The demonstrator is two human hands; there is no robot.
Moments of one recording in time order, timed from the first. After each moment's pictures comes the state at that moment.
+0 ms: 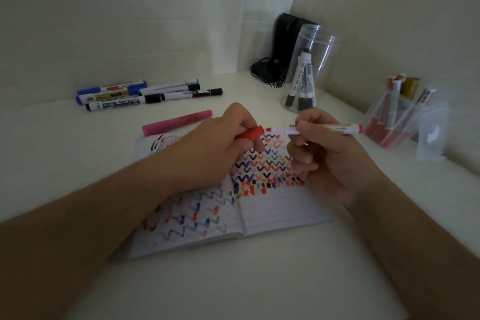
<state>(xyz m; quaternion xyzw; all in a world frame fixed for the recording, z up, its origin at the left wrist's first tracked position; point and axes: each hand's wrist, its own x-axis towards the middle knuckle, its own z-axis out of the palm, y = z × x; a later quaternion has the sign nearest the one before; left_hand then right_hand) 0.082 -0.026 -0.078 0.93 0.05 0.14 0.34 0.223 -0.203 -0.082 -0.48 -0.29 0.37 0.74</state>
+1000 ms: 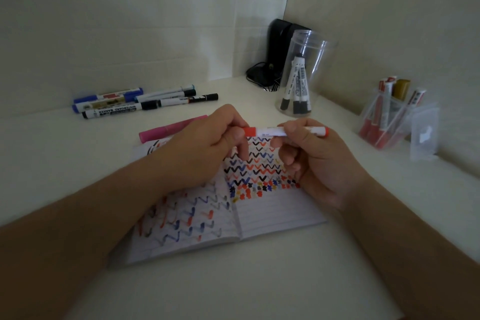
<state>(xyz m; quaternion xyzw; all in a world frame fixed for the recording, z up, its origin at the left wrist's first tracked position) 0.075 -0.023 -0.074 0.91 0.04 0.19 0.36 0.219 -0.199 -0.085 -0.55 -0.29 0.31 0.72</state>
